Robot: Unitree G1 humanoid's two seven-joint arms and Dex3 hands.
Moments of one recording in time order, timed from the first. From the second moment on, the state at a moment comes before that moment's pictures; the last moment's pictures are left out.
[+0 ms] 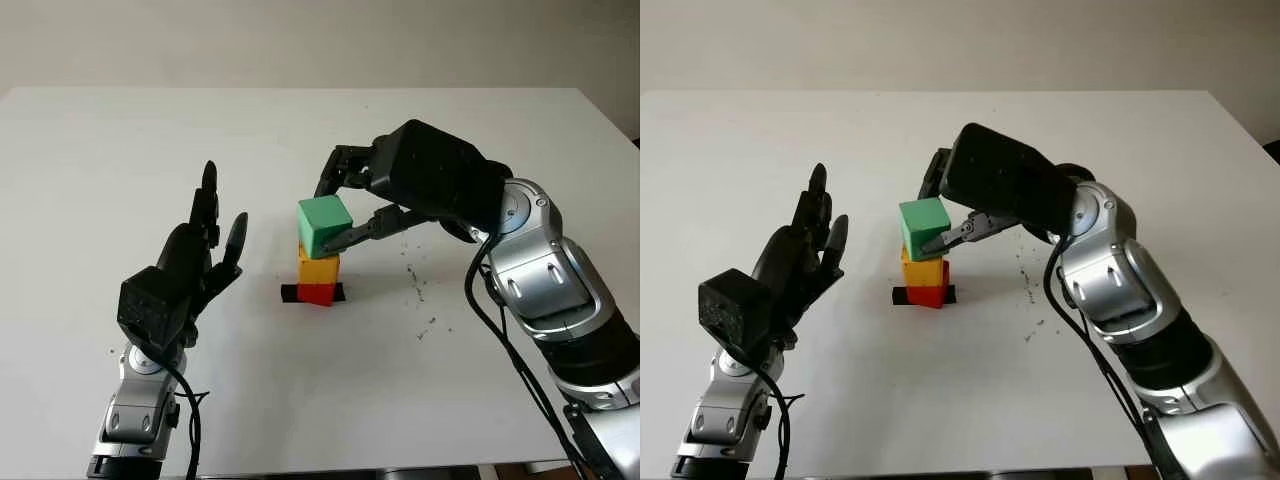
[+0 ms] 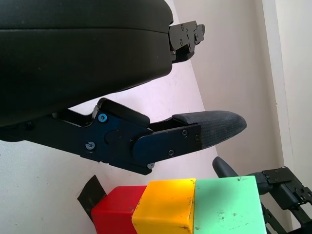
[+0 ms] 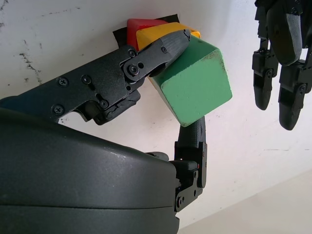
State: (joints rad) left arm -0.13 0.17 0.04 -0.02 0.03 0.00 -0.10; right arm -0.72 -0.52 0.38 -0.28 -0.26 0.81 0.59
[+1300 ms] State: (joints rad) left arm -0.12 0.19 0.05 -0.02 0.03 0.00 -0.11; right arm -0.59 -0.66 0.12 -0.50 -0.15 0.83 0.70
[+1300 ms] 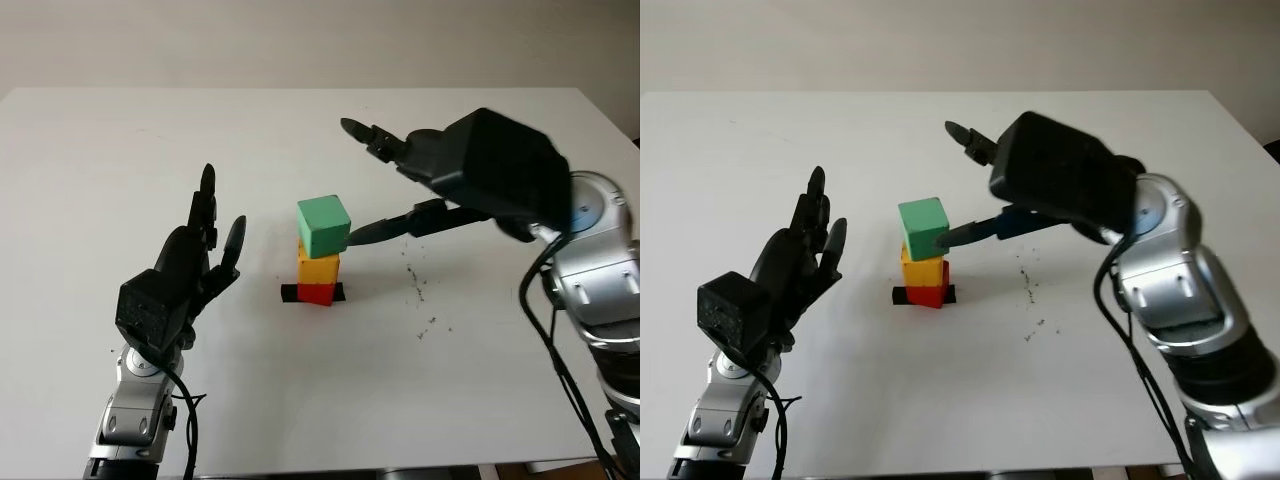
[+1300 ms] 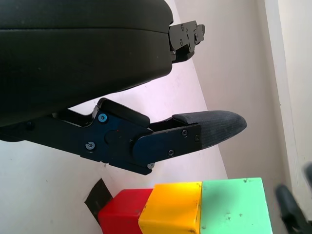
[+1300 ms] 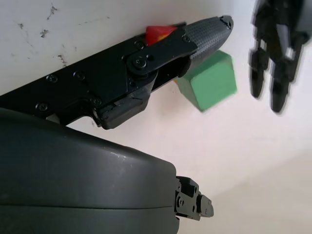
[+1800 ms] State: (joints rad) left arm -0.16 0.22 0.06 0.03 0.01 -0.03 -0.14; right arm -0.08 -0.17 -0.13 -0.42 0.01 0.50 0.18
